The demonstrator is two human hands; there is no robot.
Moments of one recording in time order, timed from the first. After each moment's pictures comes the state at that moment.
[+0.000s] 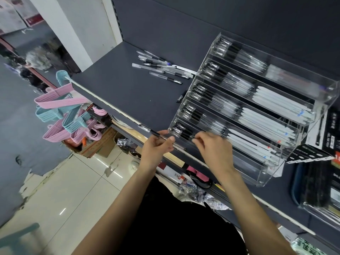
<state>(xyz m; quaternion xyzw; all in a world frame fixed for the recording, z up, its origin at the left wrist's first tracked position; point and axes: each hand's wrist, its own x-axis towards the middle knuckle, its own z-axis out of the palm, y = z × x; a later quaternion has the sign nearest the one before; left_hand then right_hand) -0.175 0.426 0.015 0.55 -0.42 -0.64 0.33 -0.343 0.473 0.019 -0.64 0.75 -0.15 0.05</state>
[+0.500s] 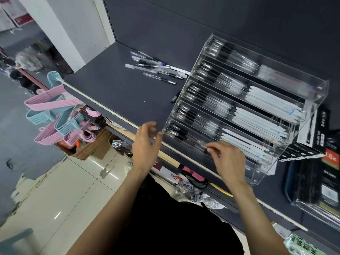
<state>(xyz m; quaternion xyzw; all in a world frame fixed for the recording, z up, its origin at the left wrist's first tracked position) -0.174 0.412 0.004 0.60 -0.66 -0.33 0.31 -0.375 0.511 0.012 -0.56 0.80 -0.21 0.07</state>
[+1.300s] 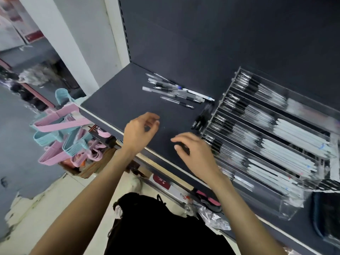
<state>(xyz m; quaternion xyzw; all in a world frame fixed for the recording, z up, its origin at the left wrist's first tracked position) -0.109 0.256 0.017 0.49 -0.77 -0.28 0.29 -0.270 0.376 0.055 -0.65 0.69 -0.25 0.23</state>
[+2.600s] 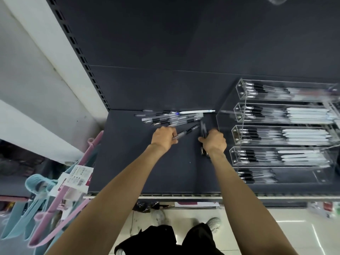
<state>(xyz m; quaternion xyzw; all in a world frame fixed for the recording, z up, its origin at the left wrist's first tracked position) -0.181 0.065 -0.025 0.26 -0.92 -0.27 -0.06 -0.277 0.209 -0.001 -0.07 0.97 -0.14 0.17</state>
